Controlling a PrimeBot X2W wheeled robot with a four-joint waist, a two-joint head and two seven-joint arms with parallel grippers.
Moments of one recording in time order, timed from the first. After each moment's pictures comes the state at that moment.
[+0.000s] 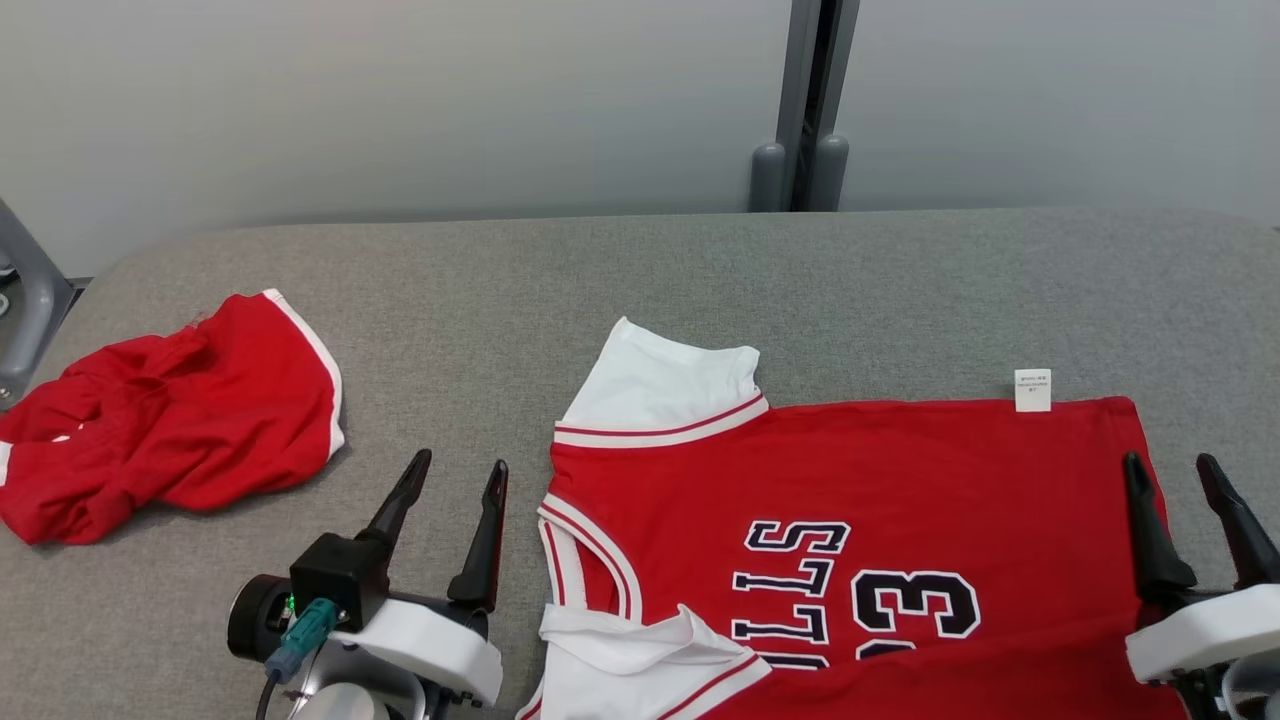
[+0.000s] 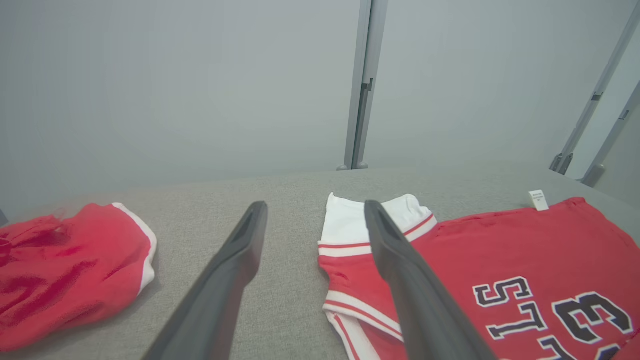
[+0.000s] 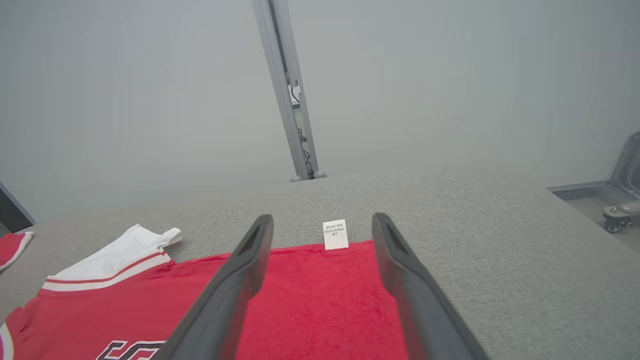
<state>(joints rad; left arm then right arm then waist) -0.14 0.19 -0.41 0.24 -0.39 0.10 -0.24 -0.08 -0.27 0.01 0.31 0.47 0.13 -0.21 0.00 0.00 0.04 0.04</state>
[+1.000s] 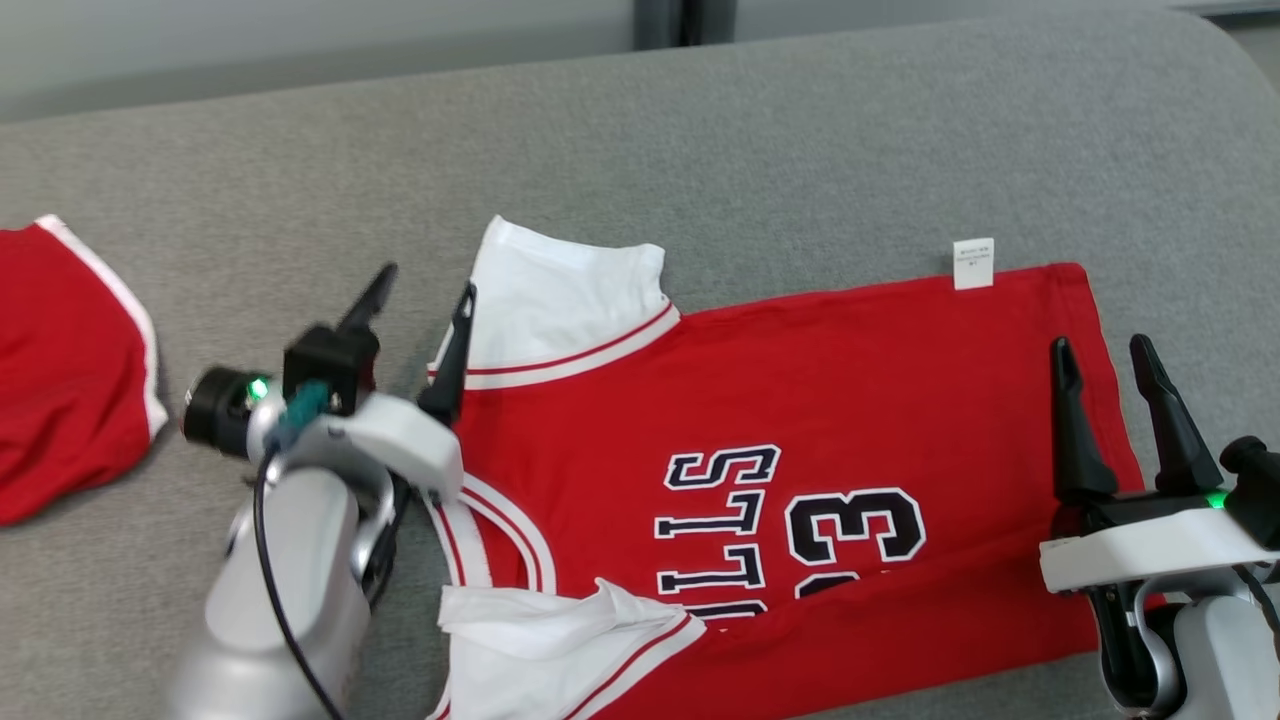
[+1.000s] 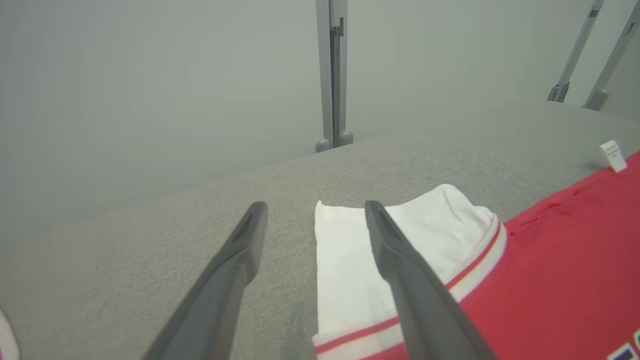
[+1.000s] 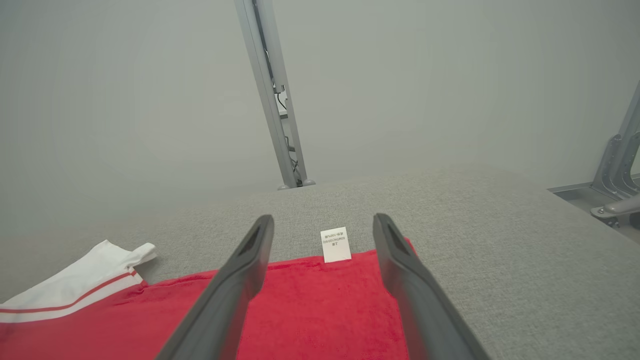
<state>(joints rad) -0.50 0.09 -0.23 0.59 -0.12 -0.06 -0.26 -0.20 -0.10 0.00 0.20 0.31 0.13 -0.26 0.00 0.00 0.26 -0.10</state>
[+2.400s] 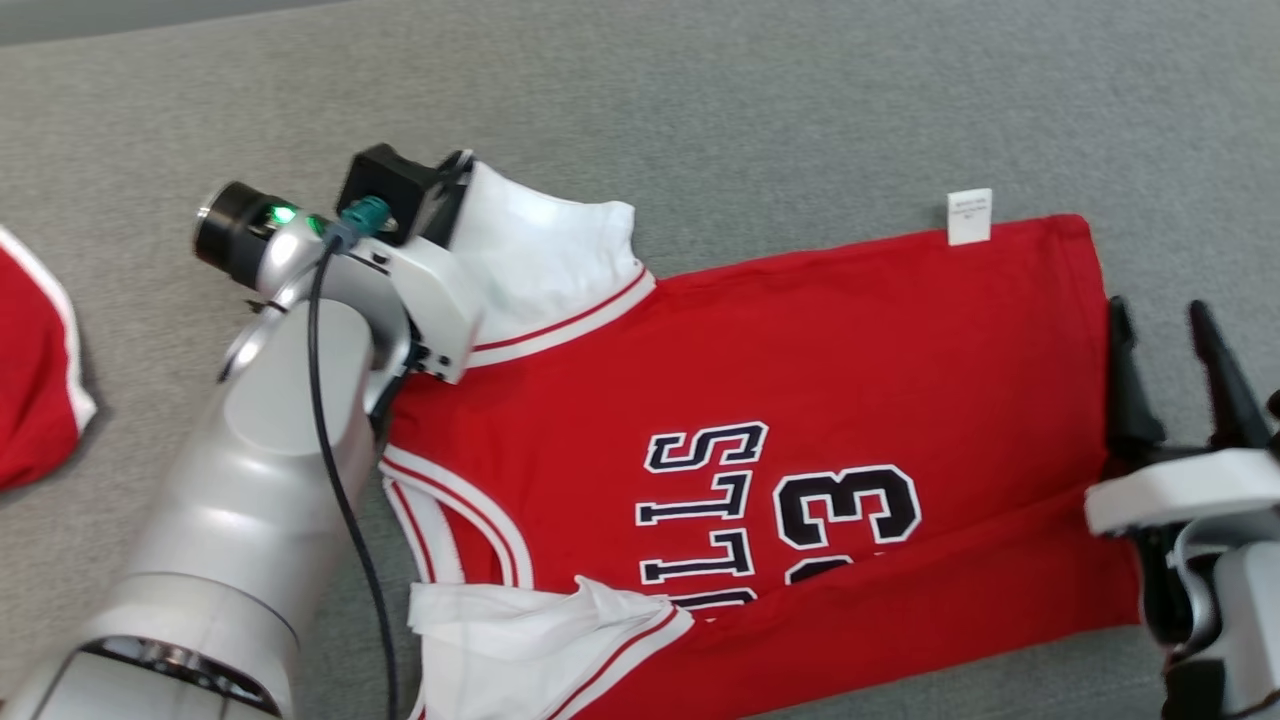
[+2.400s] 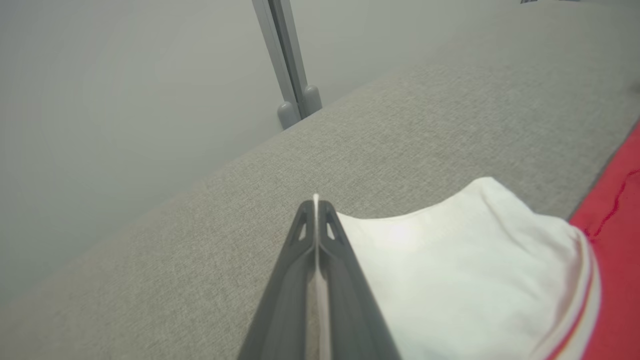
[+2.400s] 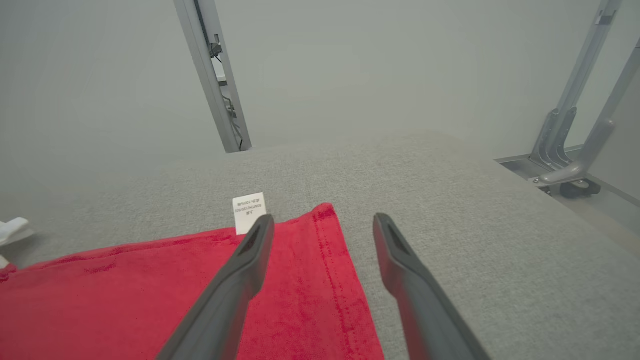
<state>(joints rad) -1.01 0.08 -0.50 1.14 -0.15 -0.13 -0.25 -0.33 -0.11 -0.08 0.35 0.26 0.13 -0.26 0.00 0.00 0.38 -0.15</state>
